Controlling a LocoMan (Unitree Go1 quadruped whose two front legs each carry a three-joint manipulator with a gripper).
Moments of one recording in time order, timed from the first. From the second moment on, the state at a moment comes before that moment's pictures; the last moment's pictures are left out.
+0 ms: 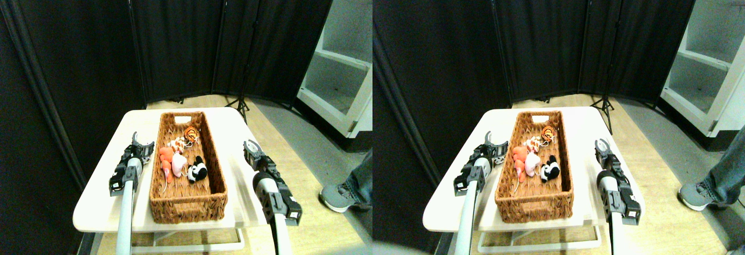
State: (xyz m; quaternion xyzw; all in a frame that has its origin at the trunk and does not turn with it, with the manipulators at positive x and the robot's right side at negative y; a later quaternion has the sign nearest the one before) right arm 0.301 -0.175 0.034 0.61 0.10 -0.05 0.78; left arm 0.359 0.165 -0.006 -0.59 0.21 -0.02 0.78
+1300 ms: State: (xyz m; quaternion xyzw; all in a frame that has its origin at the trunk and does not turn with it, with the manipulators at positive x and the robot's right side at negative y) right arm 0.303 -0.165 0.029 0.66 0.10 -0.08 0.74; left arm 0.346 0.174 -0.027 -0.57 0.15 0.03 0.80
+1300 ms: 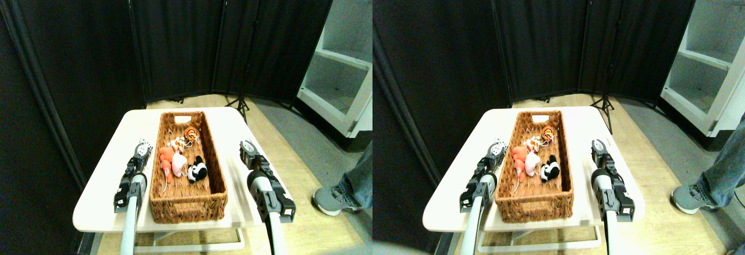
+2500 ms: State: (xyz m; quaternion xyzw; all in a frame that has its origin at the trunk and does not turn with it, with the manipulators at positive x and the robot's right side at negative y) right arm 0.297 -0.161 0.029 0.66 0.11 -0.05 0.74; left arm 0.325 0.089 0.095 -0.59 0.19 -0.14 0.78
